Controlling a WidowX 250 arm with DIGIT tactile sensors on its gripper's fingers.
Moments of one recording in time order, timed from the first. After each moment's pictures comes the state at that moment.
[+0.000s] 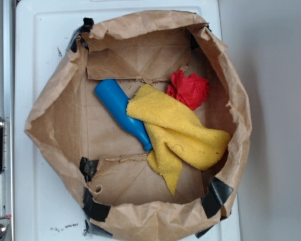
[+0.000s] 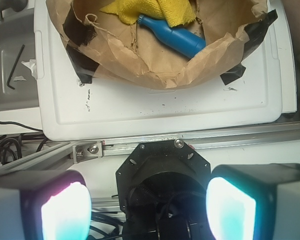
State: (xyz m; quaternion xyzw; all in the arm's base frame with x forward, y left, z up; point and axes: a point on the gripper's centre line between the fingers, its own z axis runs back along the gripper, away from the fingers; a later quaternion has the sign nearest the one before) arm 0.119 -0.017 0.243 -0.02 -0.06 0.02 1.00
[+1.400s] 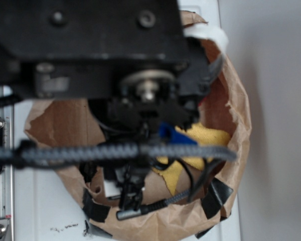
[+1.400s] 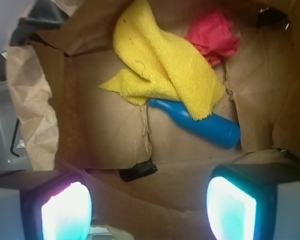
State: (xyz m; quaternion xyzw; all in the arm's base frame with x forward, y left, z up) arm 0.261 0.004 0.188 -0.07 -0.04 0.08 0.99
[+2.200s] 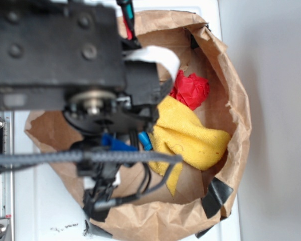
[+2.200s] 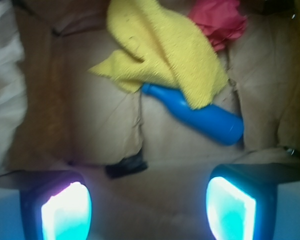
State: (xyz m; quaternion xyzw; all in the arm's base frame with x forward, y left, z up) arm 0.248 0.005 0.154 -0.03 -0.07 0.05 1.00
